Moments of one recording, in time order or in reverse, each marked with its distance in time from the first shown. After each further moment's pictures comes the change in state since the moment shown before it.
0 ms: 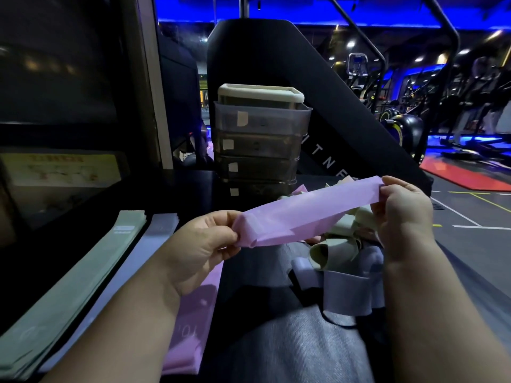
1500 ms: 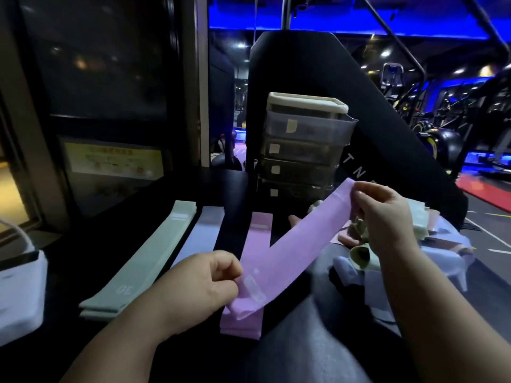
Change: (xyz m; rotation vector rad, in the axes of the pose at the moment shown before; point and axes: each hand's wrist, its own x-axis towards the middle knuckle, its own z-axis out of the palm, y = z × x) left_hand -0.104 0.006 -0.048 0.684 0.072 -0.156; right_hand -0.070 0.022 0.047 -0.255 -0.396 -0.197
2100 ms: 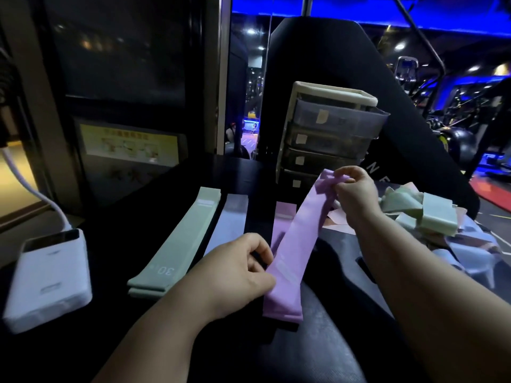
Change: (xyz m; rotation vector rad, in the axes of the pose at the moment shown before) left_hand -0.006 -0.018 -0.011 -0.020 0.034 0.048; right_hand 0.016 0.023 0.090 -0.275 -0.014 0.083
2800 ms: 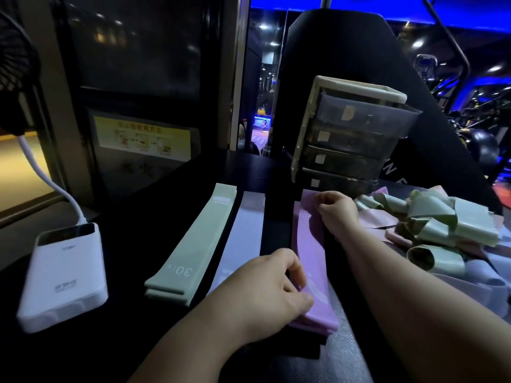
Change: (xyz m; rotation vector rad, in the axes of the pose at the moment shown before) left_hand -0.002 -0.004 0.006 0.080 -0.075 0.020; right_hand -0.009 0.043 0.060 -0.305 -0.188 -0.044
